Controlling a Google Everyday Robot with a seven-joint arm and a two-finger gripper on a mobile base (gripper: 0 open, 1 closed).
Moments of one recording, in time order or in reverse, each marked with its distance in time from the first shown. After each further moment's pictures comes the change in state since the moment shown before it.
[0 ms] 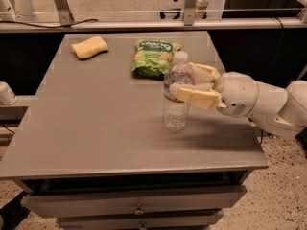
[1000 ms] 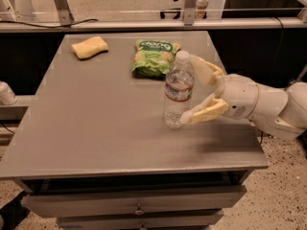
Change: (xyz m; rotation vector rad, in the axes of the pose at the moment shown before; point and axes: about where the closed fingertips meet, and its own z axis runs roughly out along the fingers) arm 0.002 0.002 -0.003 0.000 0.000 0.000
